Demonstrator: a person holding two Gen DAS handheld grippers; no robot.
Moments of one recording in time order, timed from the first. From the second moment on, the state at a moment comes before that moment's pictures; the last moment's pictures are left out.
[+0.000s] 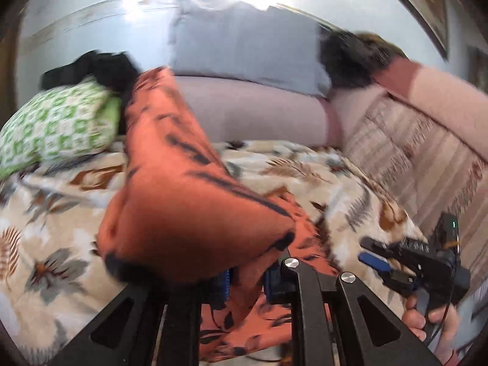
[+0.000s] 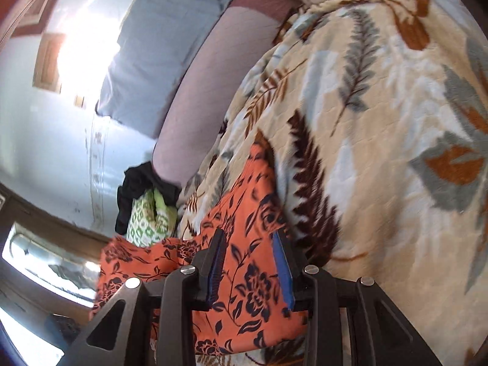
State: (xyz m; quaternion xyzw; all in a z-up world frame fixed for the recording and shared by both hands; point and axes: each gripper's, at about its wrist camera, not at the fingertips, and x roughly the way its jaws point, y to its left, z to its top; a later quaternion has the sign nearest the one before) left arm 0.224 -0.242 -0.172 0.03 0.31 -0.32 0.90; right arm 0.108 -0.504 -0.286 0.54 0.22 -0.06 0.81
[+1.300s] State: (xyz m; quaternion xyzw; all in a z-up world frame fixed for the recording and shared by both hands) left arm 0.250 -0.162 -0.260 -0.02 0.41 -0.35 0.85; right arm 0.184 -0.401 -0.211 0.29 0.30 -0.07 0.91
